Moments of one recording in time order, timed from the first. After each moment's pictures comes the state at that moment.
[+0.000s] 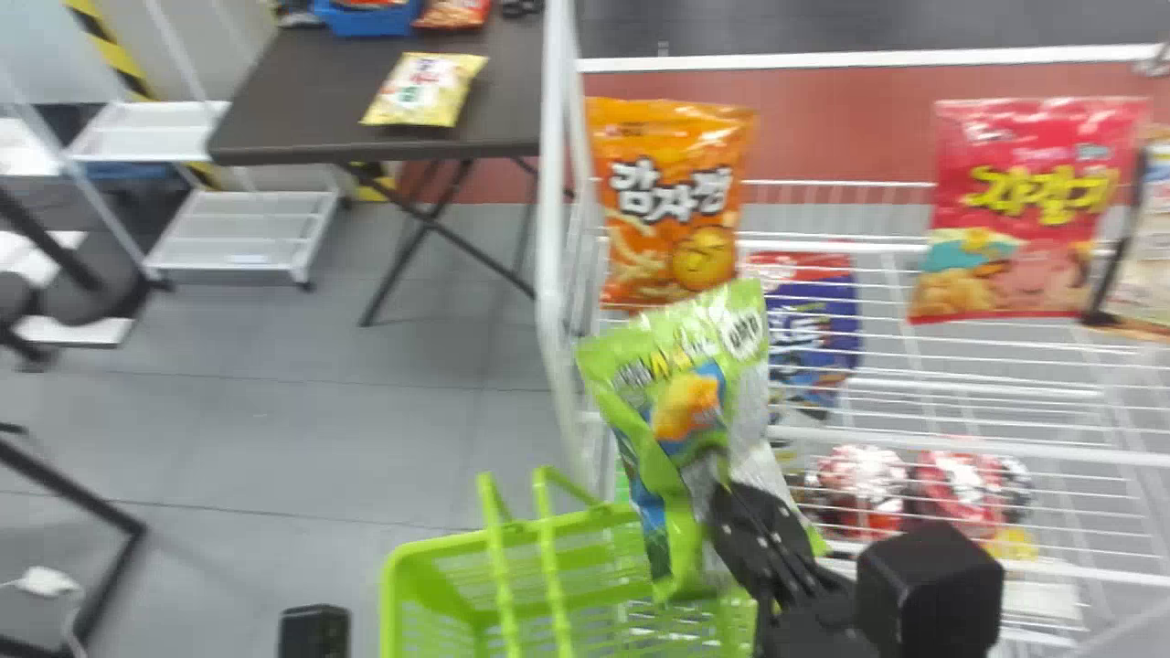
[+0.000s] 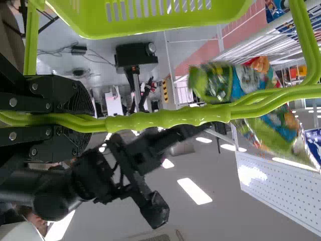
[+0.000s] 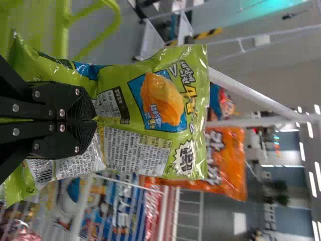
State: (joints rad) left arm 0.64 0.01 0.31 -2.11 0.24 1.33 -1.57; right arm 0.67 -0.25 0.51 -2.37 -0.04 0.52 -0.15
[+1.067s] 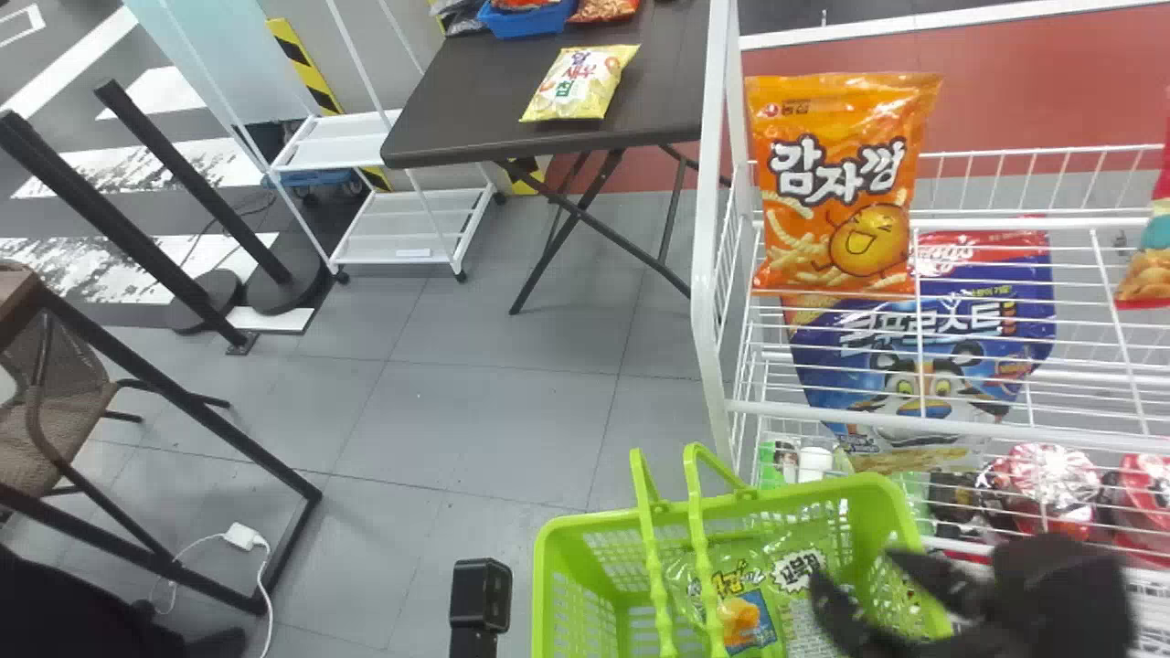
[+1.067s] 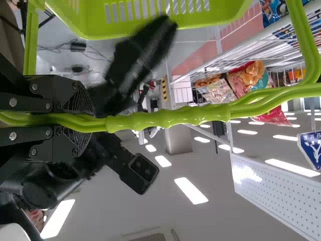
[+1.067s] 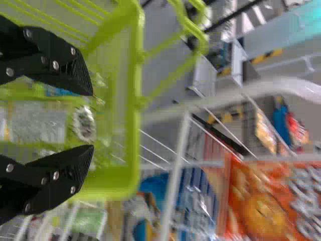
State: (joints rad) left arm 0.59 0.01 0.31 -2.07 0.24 1.37 -1.57; right arm 0.58 -0.26 0.40 -2.30 -0.22 0.63 -0.08
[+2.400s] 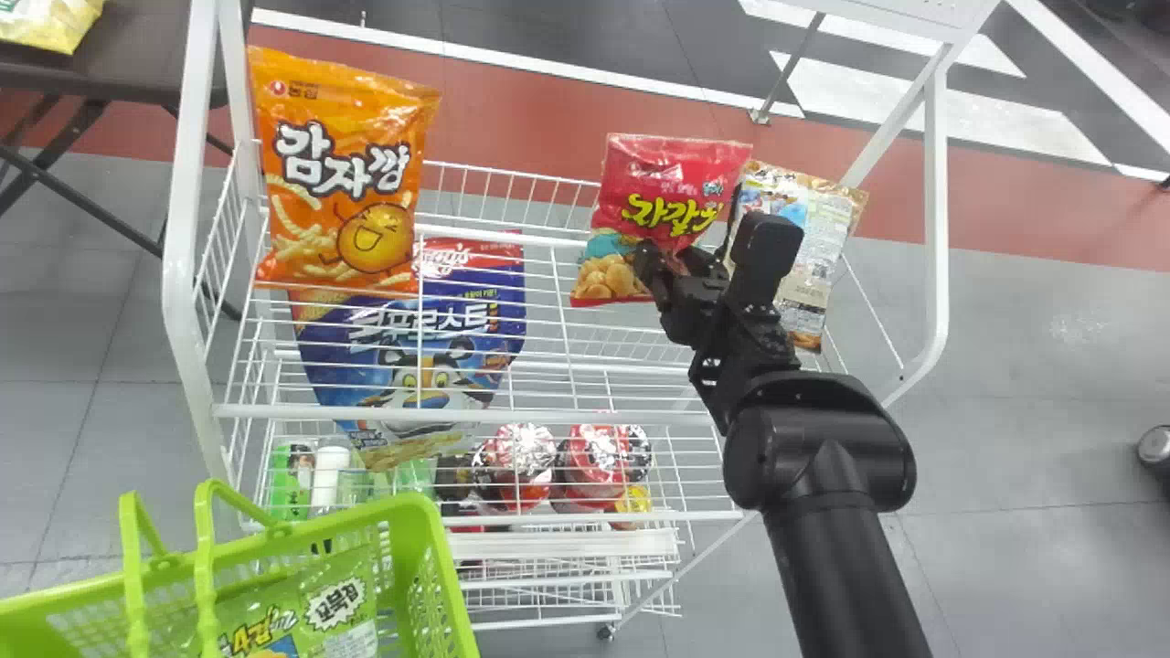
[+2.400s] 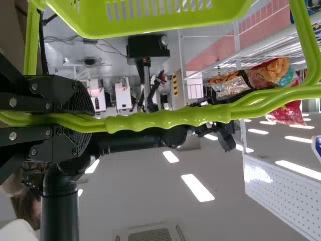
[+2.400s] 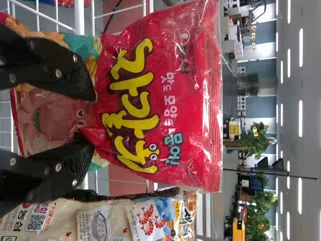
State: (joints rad) left arm 0.60 0.01 0.25 -2.08 0.22 1.41 -1.57; right arm -0.07 -0.18 -0.09 -1.50 -0.17 0.30 0.02
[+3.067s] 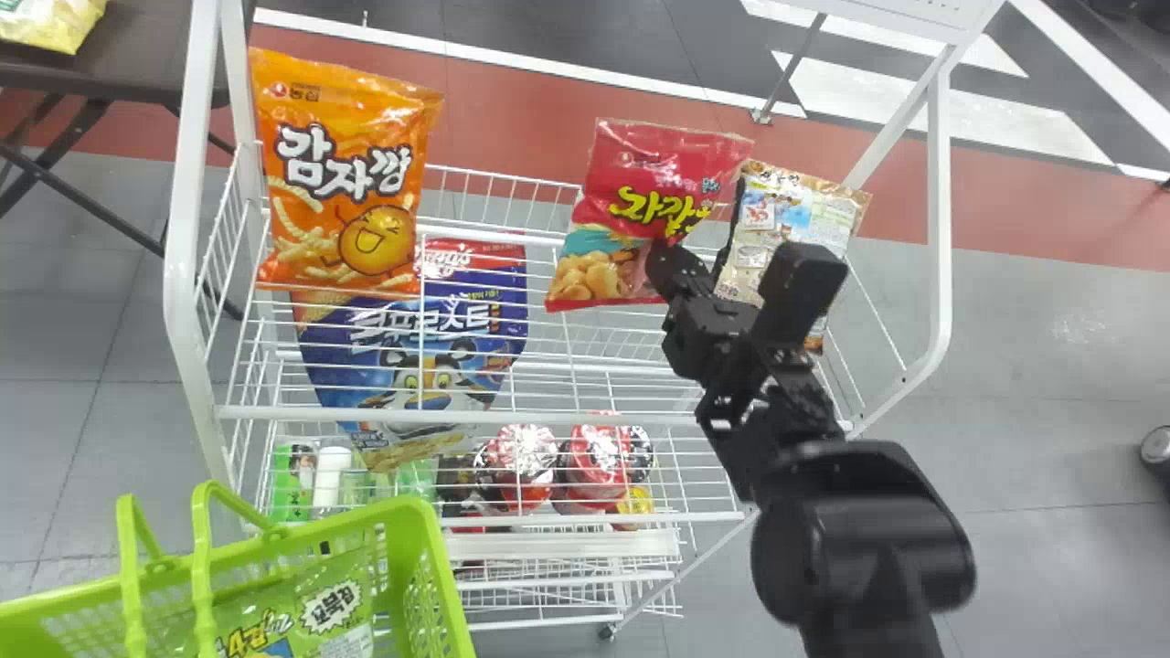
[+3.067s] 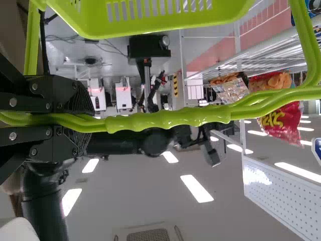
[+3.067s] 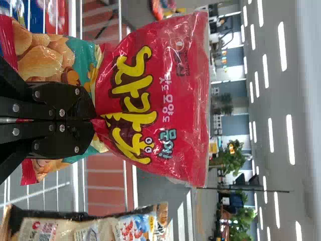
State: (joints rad) left arm 0.60 0.01 0.26 -2.08 0.22 1.42 -1.57; right arm 0.28 -0.15 -0.10 -2.01 -0.26 0.36 0.06
